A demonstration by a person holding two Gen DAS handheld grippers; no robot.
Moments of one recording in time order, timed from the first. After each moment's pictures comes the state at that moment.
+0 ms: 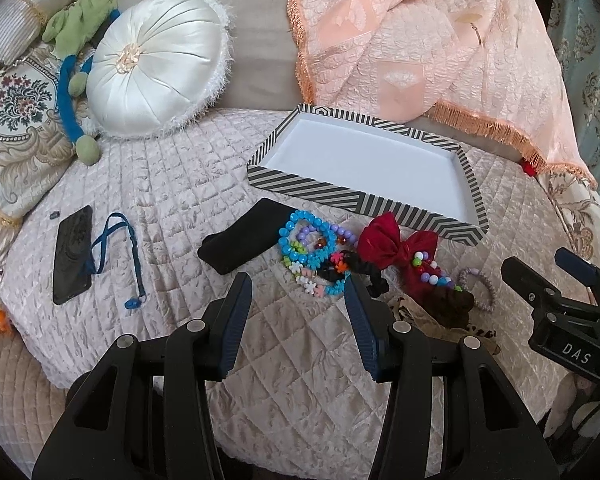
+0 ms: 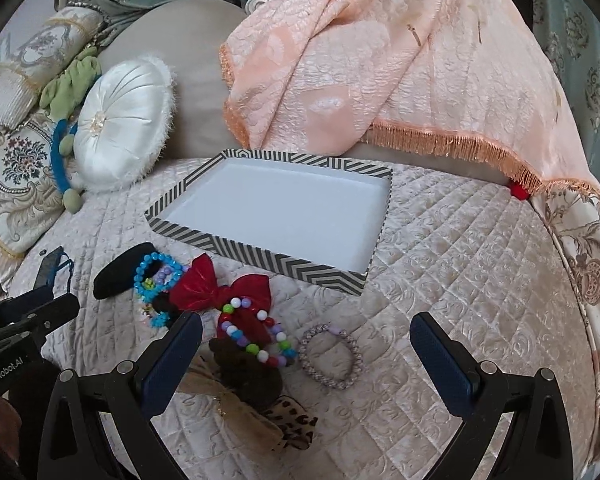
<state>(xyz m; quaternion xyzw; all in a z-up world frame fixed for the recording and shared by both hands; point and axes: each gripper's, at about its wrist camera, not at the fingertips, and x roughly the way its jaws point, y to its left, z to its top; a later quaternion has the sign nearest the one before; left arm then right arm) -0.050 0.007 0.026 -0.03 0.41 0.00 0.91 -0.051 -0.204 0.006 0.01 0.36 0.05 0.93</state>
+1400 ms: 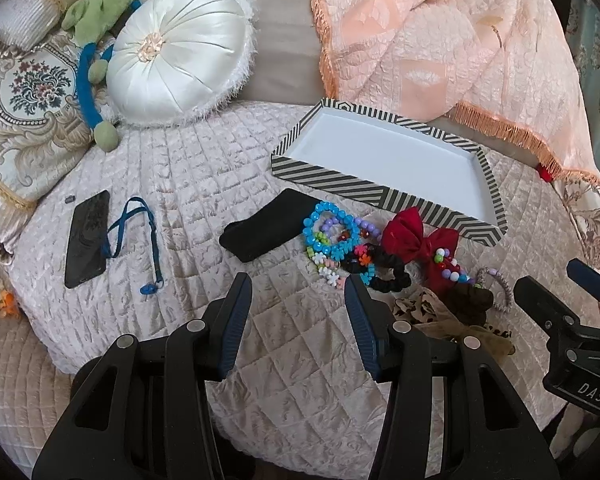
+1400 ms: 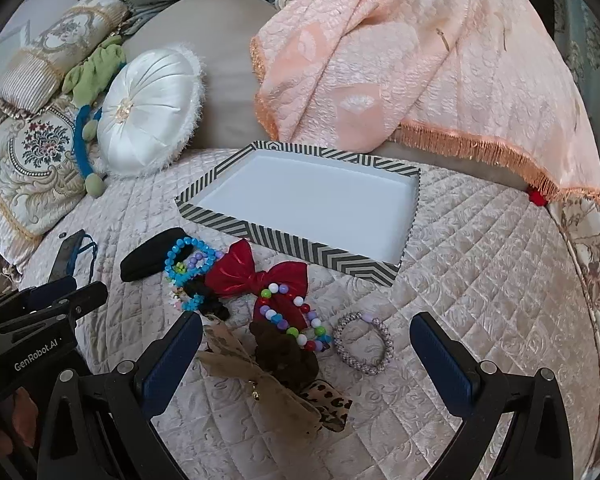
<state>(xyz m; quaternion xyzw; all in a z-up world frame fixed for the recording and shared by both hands) -0.056 0.018 0.021 -0.03 0.41 0.03 0.91 -0.062 -0.182 0.010 0.00 0.36 0.08 0.93</state>
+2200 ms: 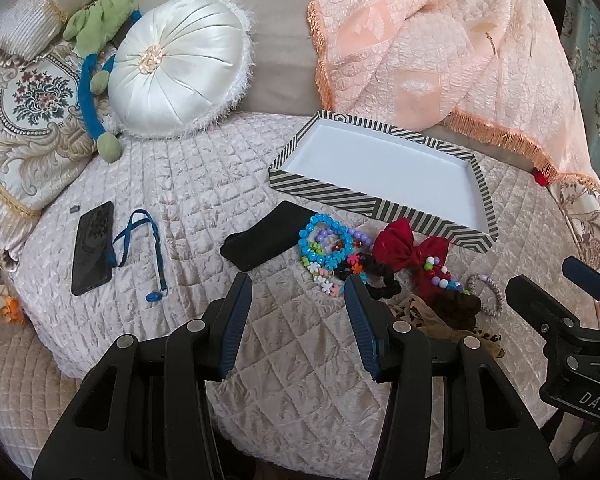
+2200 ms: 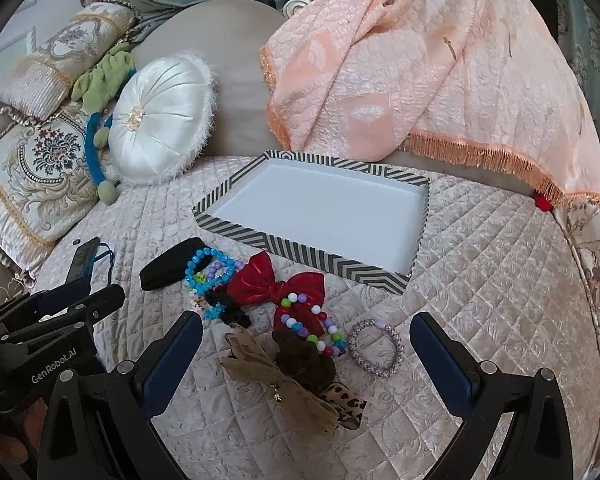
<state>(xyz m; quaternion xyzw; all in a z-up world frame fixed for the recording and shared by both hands) -0.062 0.012 0.034 -0.03 0.40 0.03 0.91 -0.069 -0.173 0.028 0.01 0.36 0.10 0.93</state>
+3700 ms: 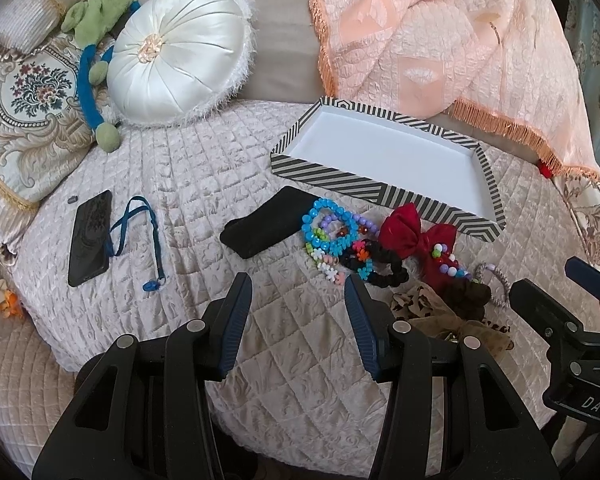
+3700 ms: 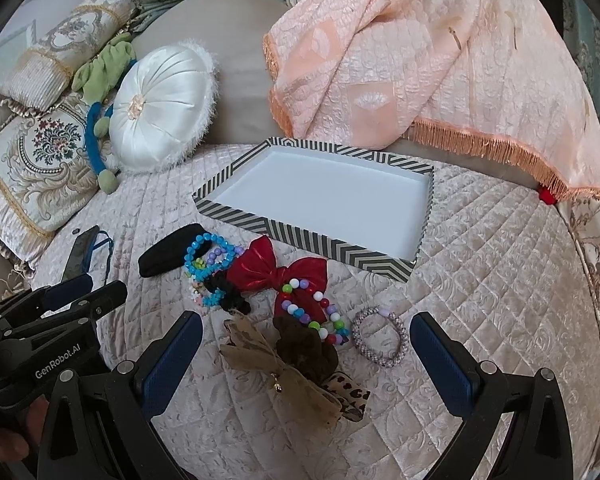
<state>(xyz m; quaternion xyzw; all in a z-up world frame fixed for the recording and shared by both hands) -0.060 0.015 0.021 -0.03 0.42 0.03 0.91 -0.068 -0.173 0.016 0.00 0.38 0.10 0.92</state>
